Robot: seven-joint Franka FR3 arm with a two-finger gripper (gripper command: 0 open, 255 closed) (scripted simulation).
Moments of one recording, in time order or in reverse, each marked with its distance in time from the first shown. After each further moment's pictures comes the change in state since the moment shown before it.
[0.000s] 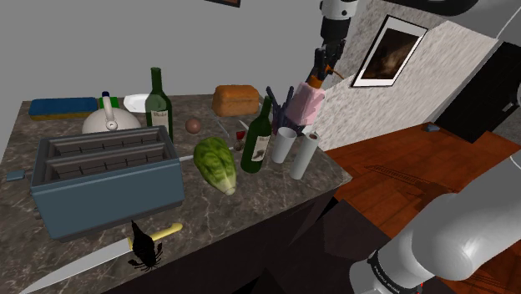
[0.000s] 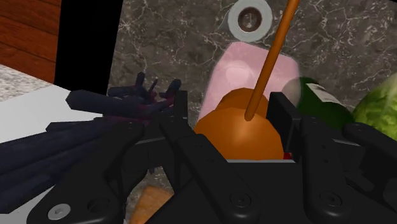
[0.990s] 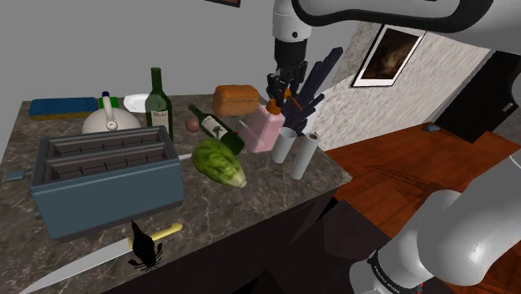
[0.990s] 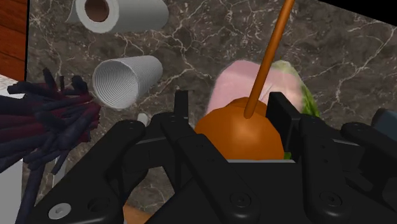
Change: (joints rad) arm 0.156 0.001 0.194 -0.132 0.060 0.050 0.371
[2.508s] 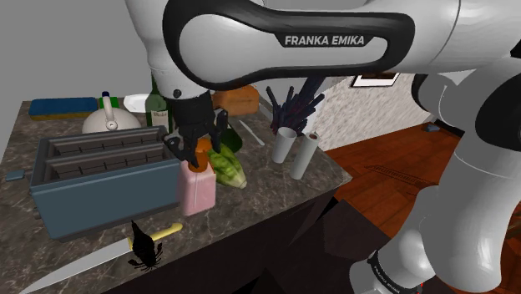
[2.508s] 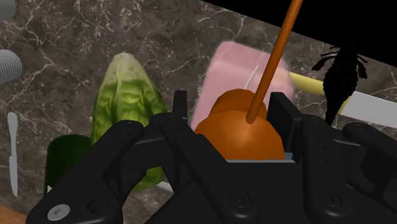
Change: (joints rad) arm 0.268 0.391 0.216 0.260 -0.033 0.025 0.500
